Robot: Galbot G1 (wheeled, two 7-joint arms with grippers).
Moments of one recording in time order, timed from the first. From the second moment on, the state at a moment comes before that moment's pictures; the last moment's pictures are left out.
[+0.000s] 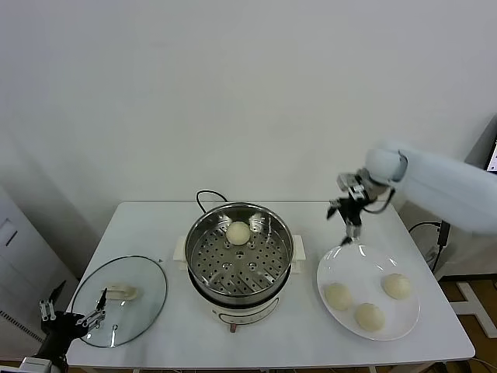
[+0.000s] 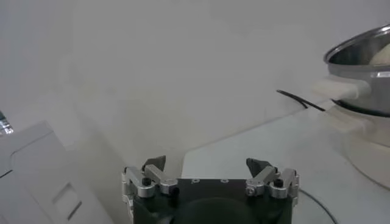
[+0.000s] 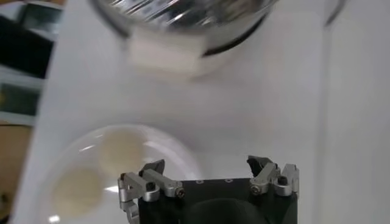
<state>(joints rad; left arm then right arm) 1.69 -1.46 -0.97 -2.13 0.10 0.06 0.28 0.40 0.66 -1.27 1.31 0.26 -0.18 -1.19</state>
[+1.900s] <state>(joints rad) 1.69 -1.46 -0.97 -2.14 0.11 0.06 0.28 0.70 0.73 -1.43 1.31 0.53 -0.17 -1.17</state>
